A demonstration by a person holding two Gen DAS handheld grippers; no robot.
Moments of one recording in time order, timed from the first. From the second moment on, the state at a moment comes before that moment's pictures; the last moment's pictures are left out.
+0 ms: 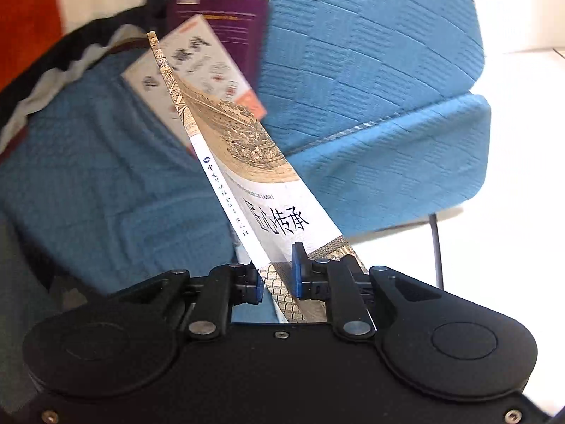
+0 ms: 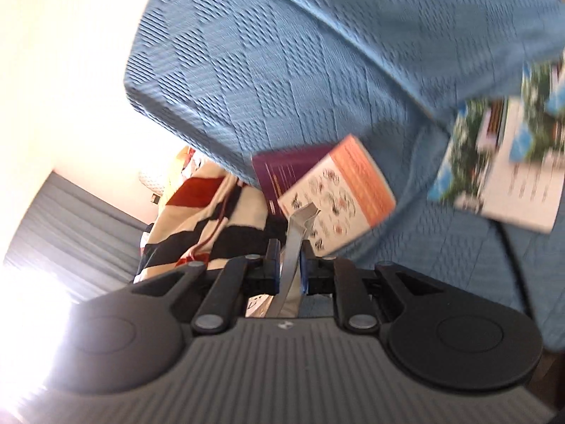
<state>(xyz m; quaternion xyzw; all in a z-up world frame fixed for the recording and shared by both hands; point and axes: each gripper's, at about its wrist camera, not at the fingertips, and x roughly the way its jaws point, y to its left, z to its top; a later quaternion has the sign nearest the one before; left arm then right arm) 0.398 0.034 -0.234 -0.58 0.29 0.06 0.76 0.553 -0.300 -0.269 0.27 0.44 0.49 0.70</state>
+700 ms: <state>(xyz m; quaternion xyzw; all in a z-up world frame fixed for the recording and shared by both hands) 0.450 -0.009 -0.212 -0.53 0.33 -0.03 0.78 0.546 -0.364 -0.228 0.21 0.33 0.47 0.79</state>
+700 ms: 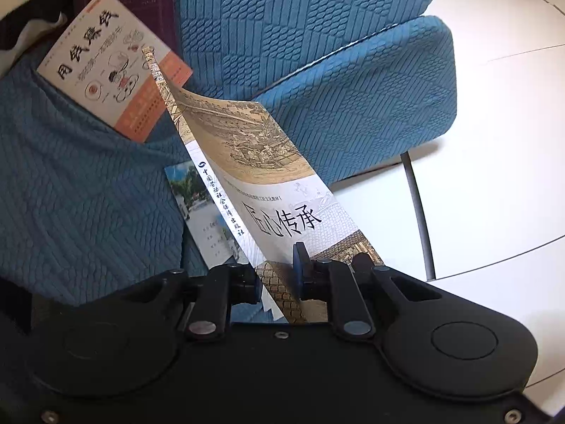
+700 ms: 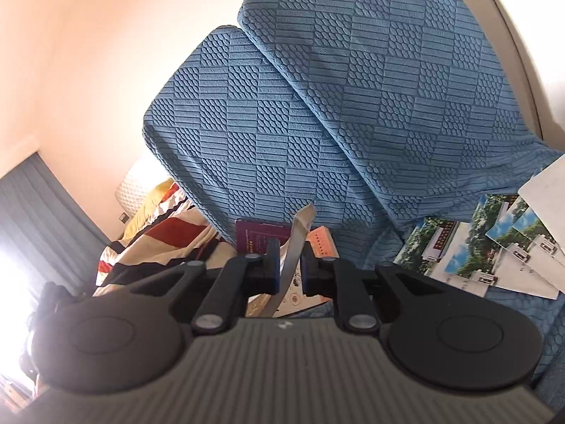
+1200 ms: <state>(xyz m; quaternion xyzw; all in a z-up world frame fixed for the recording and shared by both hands) 0.444 -0.026 -0.285 -0.52 0.37 -0.01 0.77 0.515 -0.373 -0.291 0.11 0.31 0.46 0.82</state>
